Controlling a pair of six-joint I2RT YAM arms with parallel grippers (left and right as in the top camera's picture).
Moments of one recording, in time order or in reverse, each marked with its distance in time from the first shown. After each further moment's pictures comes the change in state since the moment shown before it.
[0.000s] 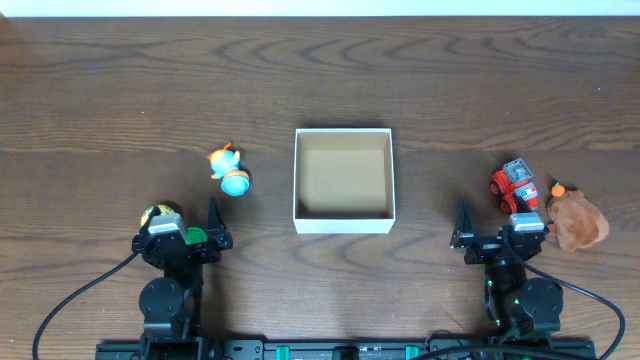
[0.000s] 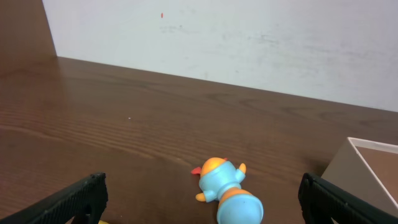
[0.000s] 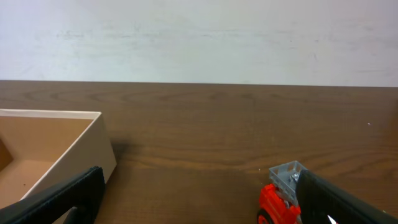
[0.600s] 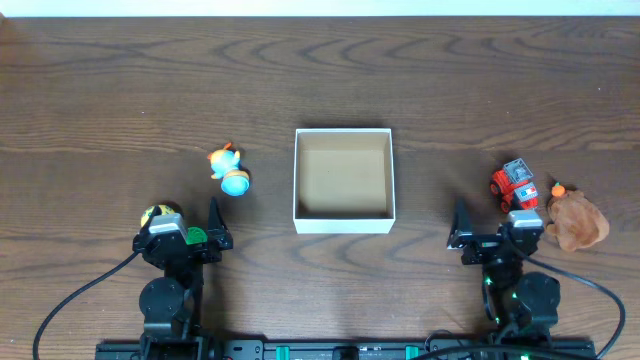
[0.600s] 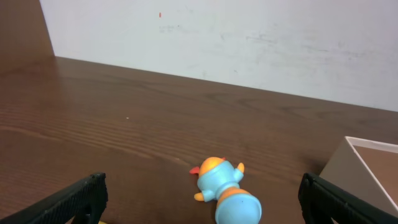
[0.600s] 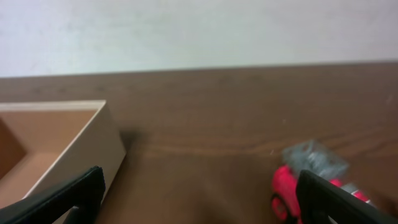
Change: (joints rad) left arm 0.000 0.000 0.000 -0.003 0.008 -0.003; right arm 0.000 0.080 0.000 0.002 -0.027 0.078
